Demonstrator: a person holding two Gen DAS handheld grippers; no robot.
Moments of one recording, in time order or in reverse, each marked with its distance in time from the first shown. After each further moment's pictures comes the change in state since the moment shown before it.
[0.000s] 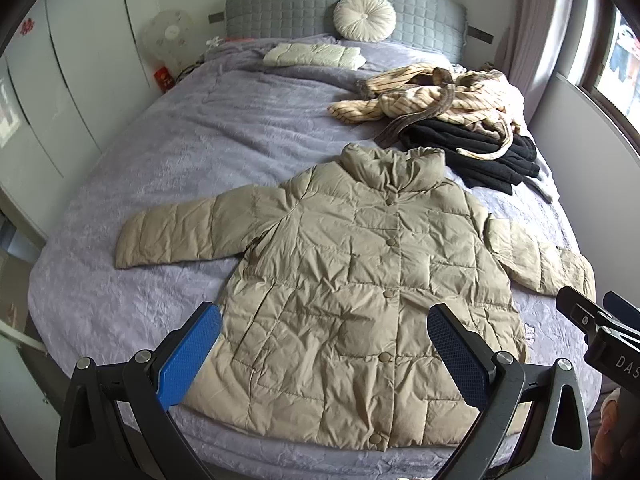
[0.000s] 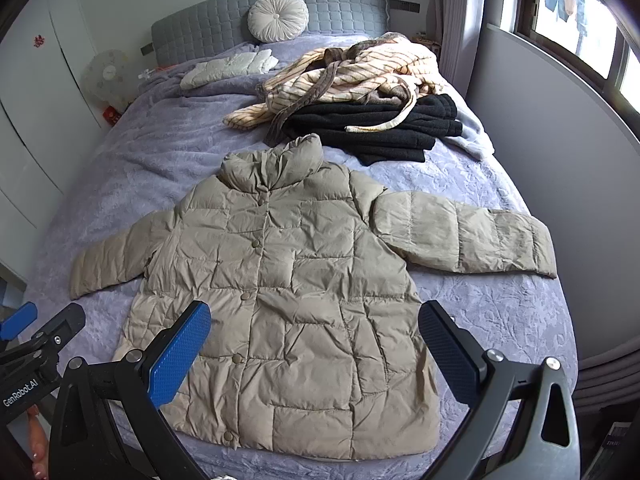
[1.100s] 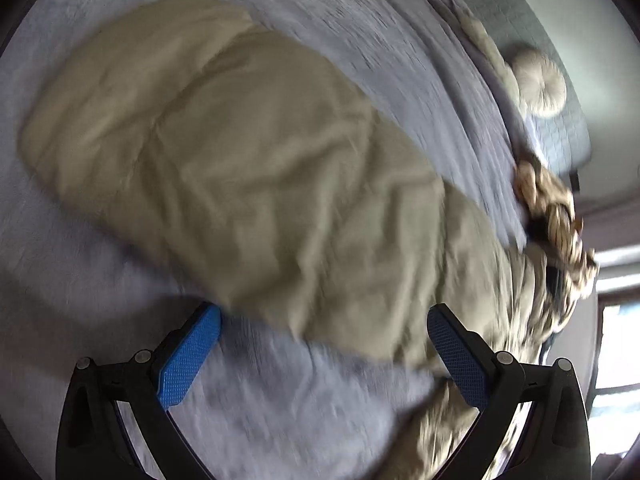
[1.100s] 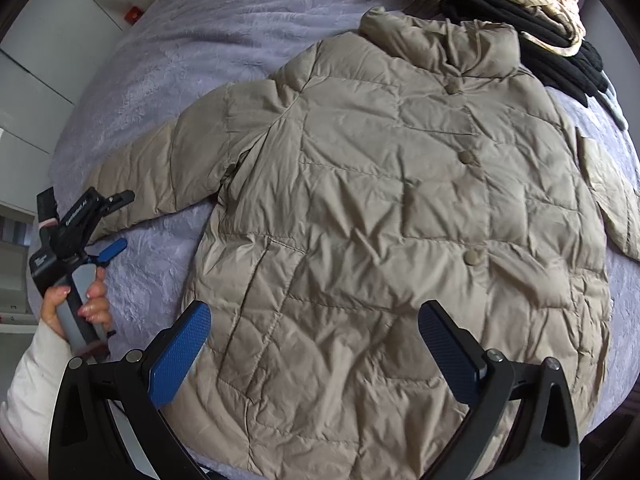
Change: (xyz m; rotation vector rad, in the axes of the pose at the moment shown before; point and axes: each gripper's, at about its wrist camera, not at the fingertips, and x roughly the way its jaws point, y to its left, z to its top) left arm 0.357 0.376 0.009 -0.724 0.230 -0.312; right arm 0.200 0.222 0.001 -0.091 0.413 0.137
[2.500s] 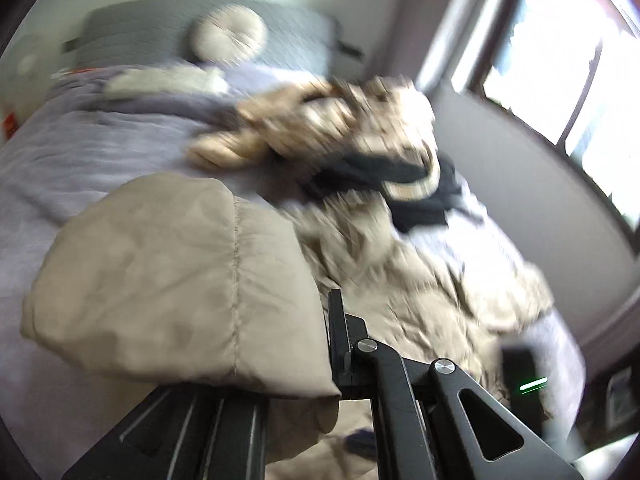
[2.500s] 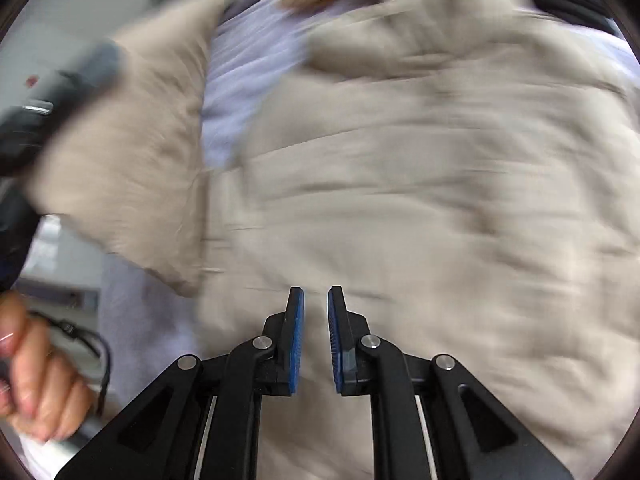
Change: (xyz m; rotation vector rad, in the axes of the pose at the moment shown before) left arm 0.007 -0.378 -0.156 1.053 -0.064 -0.223; right arm 0.065 -0.163 0.090 0.260 -0.106 0.284
